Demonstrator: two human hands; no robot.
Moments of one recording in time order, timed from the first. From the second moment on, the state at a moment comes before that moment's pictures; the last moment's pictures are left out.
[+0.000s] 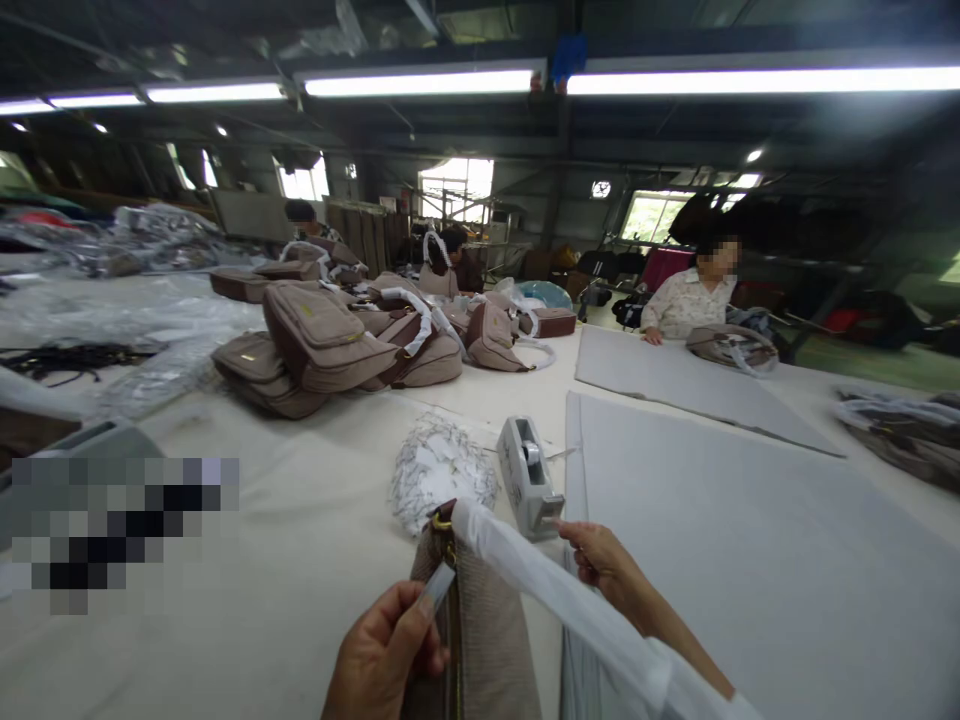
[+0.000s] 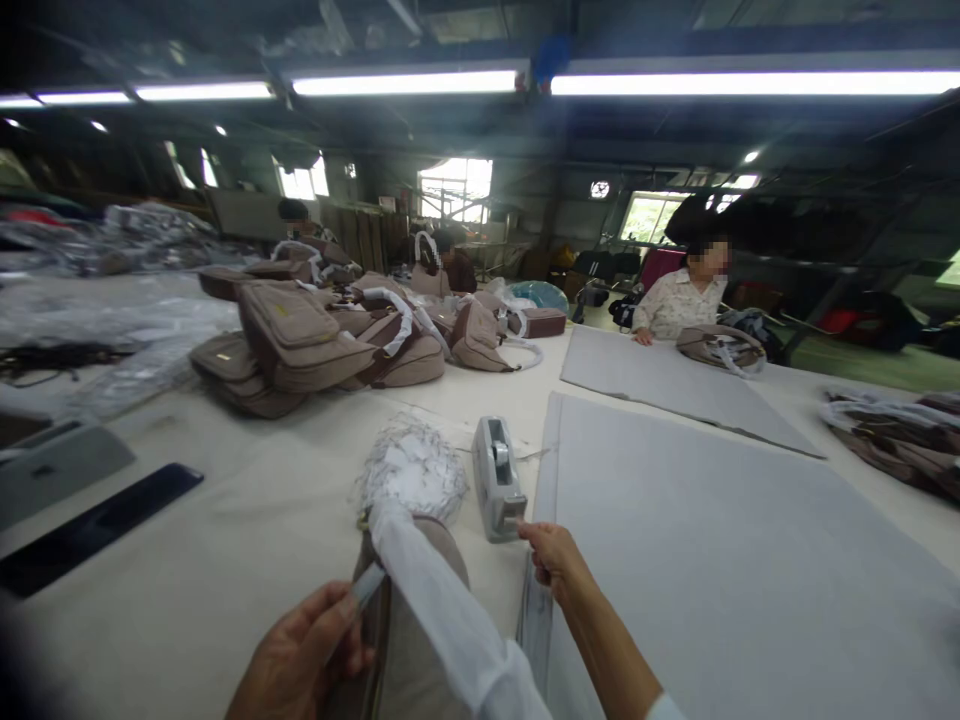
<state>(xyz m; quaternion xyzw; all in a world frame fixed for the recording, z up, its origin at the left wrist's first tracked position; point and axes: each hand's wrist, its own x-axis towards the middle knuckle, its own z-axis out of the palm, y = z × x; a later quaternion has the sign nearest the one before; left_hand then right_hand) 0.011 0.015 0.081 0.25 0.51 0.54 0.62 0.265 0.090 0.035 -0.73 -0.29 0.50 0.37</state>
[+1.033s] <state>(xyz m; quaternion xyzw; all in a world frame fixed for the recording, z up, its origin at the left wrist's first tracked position) 0.022 0.000 0.066 0.51 0.57 0.53 0.36 0.137 0.067 0.110 -0.58 -0.51 0.60 0.21</state>
